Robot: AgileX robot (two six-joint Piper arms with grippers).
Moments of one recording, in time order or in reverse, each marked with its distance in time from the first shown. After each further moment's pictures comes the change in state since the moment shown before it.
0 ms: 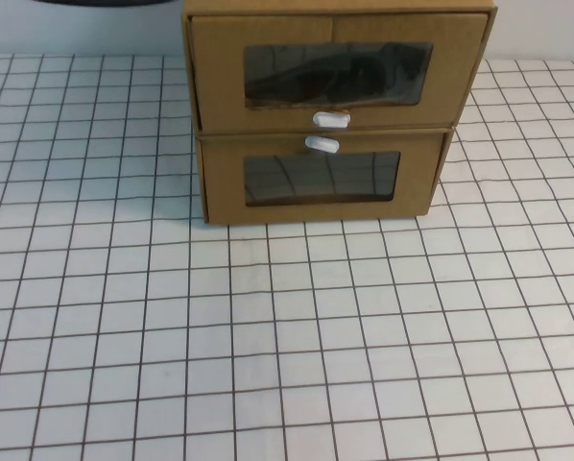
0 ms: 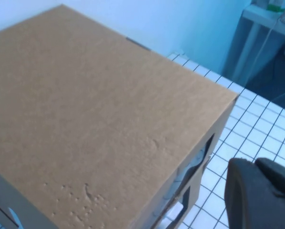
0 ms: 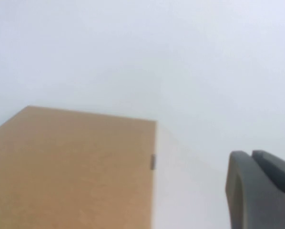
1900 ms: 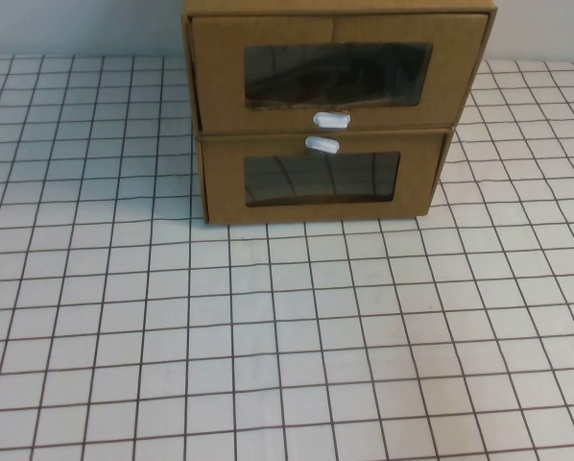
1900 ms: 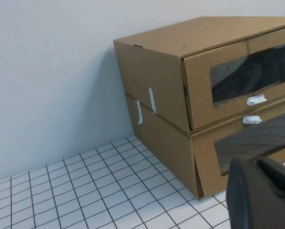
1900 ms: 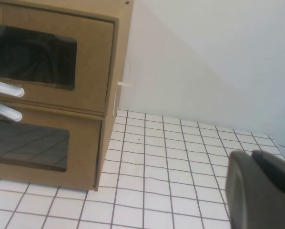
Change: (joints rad) right arm 0.000 -0.765 0.871 0.000 -0.036 -0.029; left arm 0.000 -1.692 1.812 0.429 -0.688 -0.136
